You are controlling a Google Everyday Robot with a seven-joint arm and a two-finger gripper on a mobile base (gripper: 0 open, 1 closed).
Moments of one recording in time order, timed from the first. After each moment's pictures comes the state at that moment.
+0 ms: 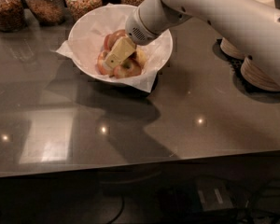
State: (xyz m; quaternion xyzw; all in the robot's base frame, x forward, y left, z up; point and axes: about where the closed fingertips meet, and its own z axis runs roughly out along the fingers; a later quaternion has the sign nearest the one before) arm 0.664 0.038 0.922 -0.51 0.76 0.13 0.37
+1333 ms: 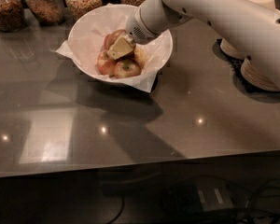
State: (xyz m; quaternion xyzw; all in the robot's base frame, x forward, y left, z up) arm 0.673 0.039 0.923 -0.51 0.76 0.13 0.39
